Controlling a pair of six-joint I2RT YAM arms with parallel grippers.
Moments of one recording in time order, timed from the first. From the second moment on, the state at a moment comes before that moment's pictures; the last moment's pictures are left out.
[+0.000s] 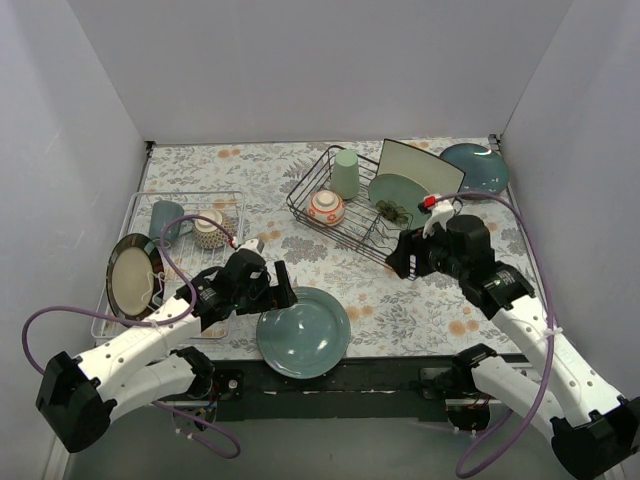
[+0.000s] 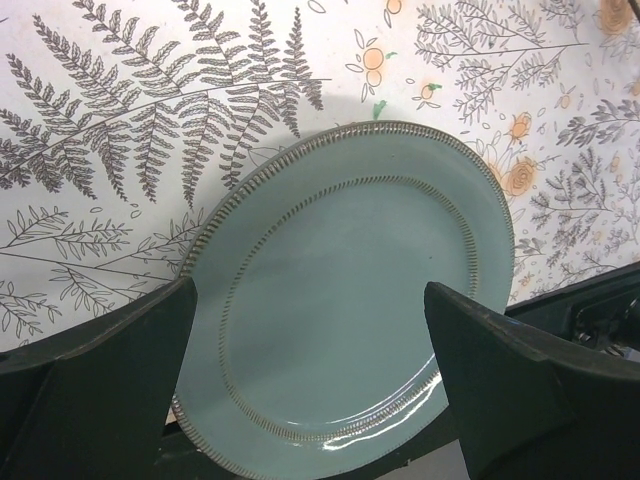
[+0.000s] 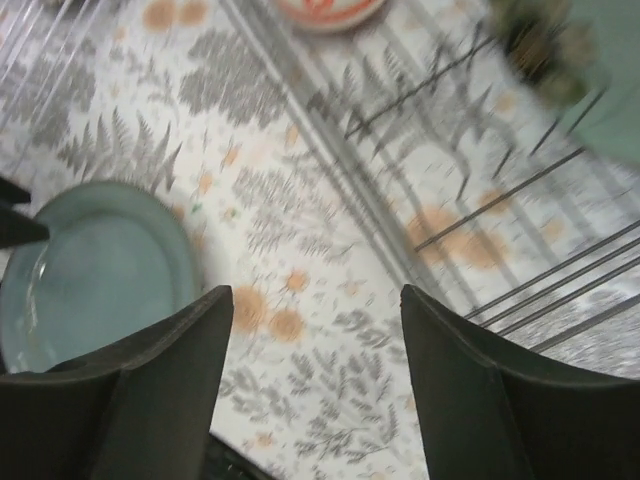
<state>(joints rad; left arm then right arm) -0.73 0.93 0.61 -0.55 -0.05 -0.81 0.48 0.83 0.82 -0.48 -0.17 0.19</state>
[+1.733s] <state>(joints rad) -0.73 1.00 0.62 -0.52 -0.04 -0.82 1.03 1.08 0.38 0.02 -0.04 0.74</state>
